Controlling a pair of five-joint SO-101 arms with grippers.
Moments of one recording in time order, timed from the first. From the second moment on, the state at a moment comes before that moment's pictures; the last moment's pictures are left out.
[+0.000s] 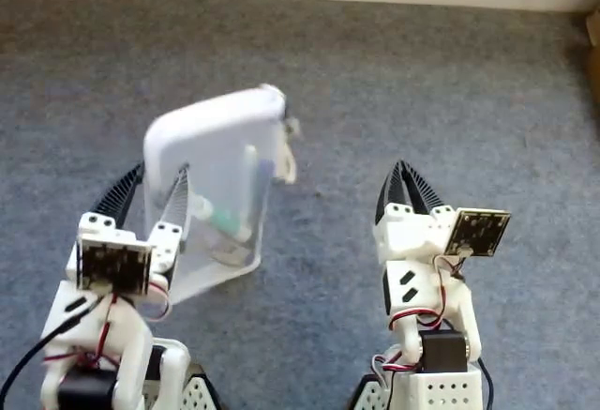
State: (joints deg) left arm -1.4 -104.1 65.3 55.5 -7.0; right arm -4.1 -104.3 90.9 26.1 -7.6
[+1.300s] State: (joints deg) left arm 5.2 -103.9 78.4 58.2 -12.8; right arm -4.1 -104.3 90.9 28.2 -7.6
